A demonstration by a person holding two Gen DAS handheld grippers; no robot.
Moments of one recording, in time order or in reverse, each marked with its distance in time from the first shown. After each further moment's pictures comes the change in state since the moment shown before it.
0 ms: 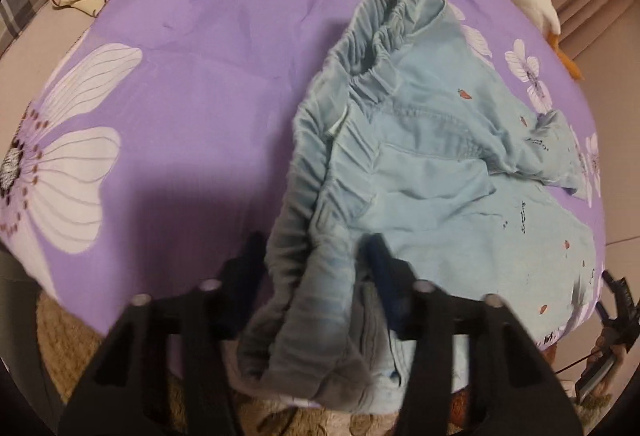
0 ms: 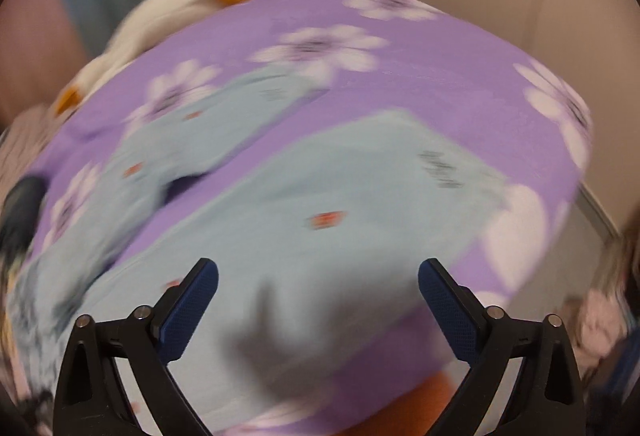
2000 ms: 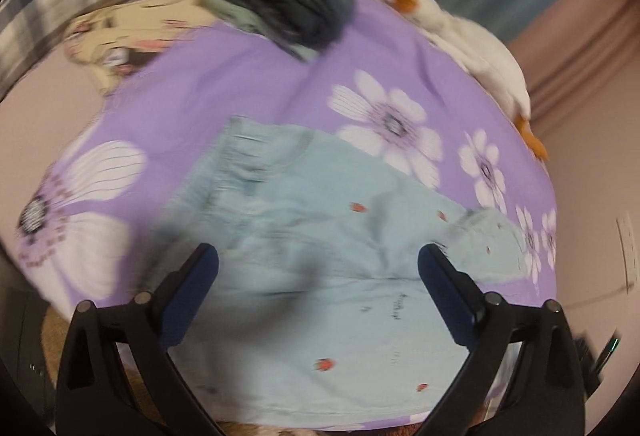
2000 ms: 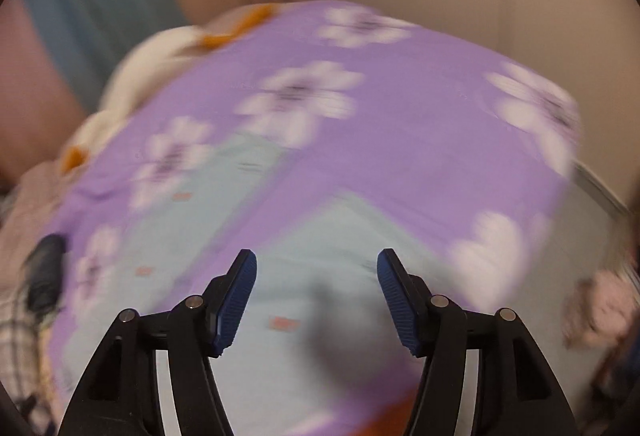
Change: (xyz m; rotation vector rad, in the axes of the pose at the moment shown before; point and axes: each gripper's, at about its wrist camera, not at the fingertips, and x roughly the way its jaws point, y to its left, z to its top) left arm -0.078 -0.030 0.043 -0.122 -0.176 -0.113; right arm -0.033 0.025 0.049 0.078 -0.064 0.130
